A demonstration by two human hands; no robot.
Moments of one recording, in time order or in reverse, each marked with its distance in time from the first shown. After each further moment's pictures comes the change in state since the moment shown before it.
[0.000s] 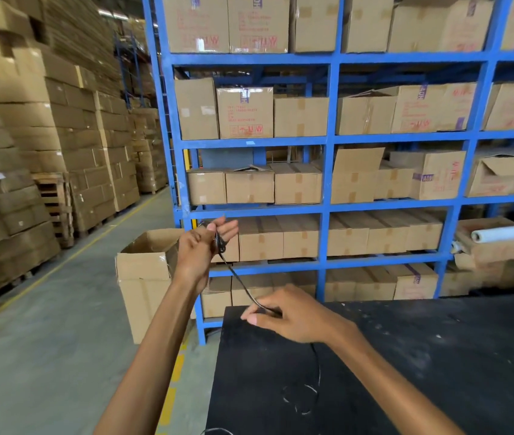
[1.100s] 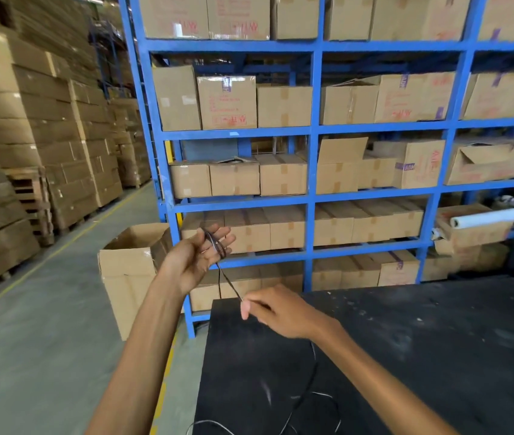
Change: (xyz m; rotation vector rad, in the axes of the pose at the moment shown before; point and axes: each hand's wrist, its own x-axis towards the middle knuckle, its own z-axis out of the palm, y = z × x) left_hand -0.004 -0.001 0.015 -0.389 -0.043 -0.504; right_hand -0.007 0.035 0.022 0.038 0.036 0.068
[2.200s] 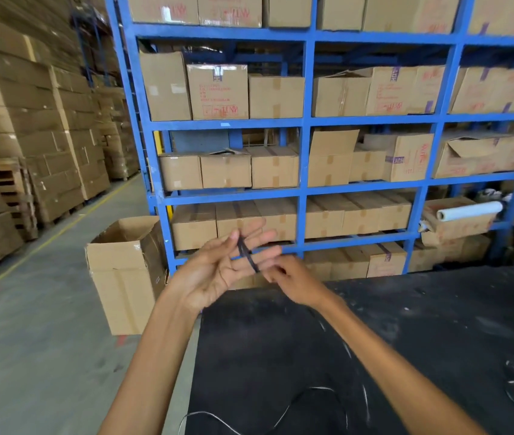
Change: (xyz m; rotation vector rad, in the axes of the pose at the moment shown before) left_hand -0.041 -0.035 0.021 0.033 -0.624 -0.067; right_hand 0.007 0.029 -0.017 0.156 0.249 0.165
